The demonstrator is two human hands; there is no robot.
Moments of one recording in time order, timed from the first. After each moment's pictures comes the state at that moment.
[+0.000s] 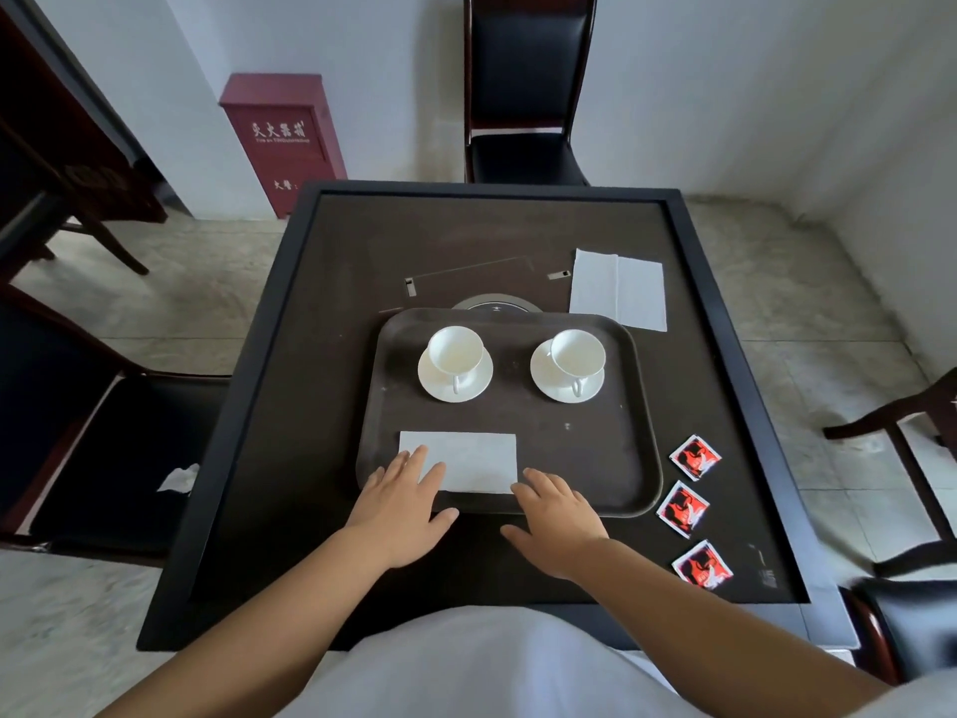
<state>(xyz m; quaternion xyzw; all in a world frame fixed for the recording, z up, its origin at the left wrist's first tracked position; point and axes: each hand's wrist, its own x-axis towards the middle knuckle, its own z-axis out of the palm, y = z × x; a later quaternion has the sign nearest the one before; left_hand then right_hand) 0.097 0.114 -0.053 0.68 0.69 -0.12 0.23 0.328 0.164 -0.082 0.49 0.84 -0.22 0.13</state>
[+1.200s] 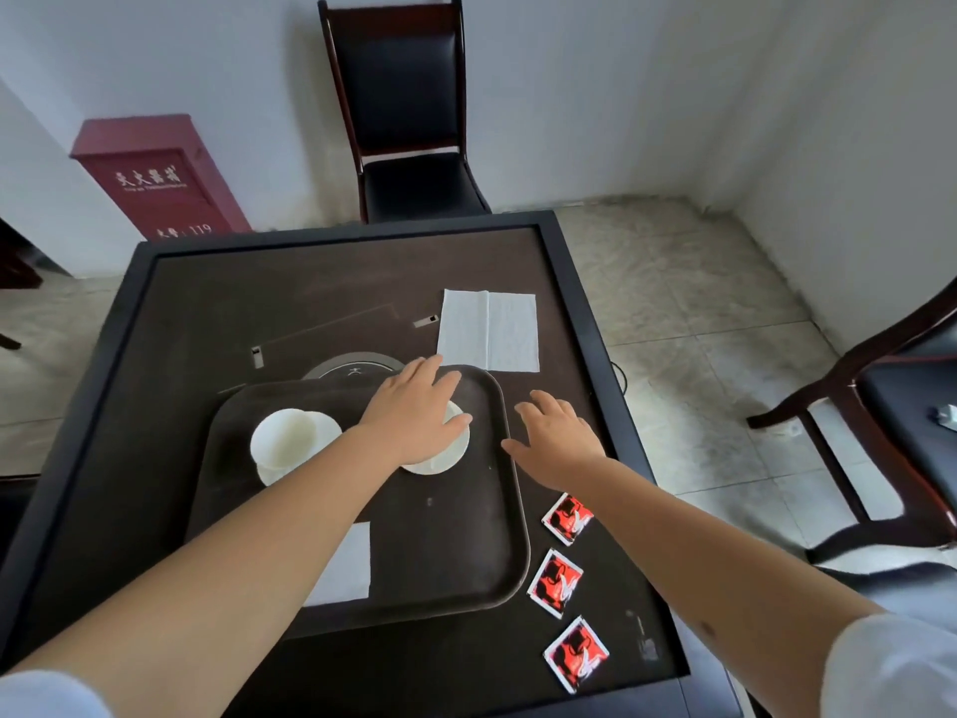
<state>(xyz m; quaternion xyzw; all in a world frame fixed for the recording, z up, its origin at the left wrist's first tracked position) 0.267 0.378 -0.006 0.77 0.62 -0.04 0.12 0.487 0.379 -0.039 0.60 0.77 -0.21 0.05</state>
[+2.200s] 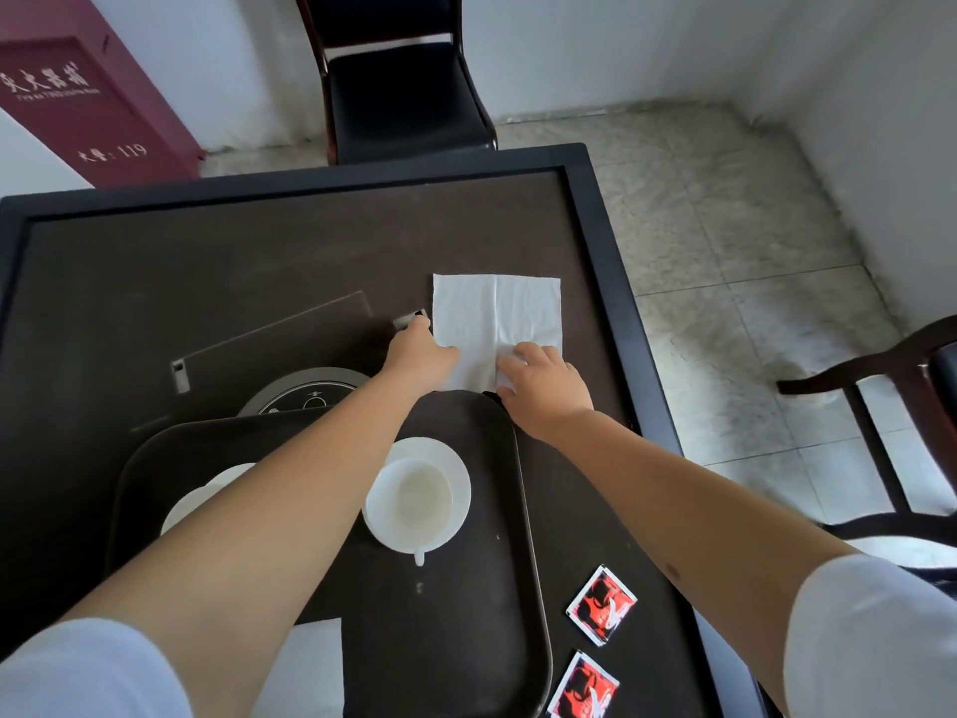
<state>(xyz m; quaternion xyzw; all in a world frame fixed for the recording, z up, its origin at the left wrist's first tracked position) 0.264 0.567 -0.110 0.46 0.78 0.12 0.42 0.450 0.548 -0.134 0.57 0.80 -0.20 0.04</state>
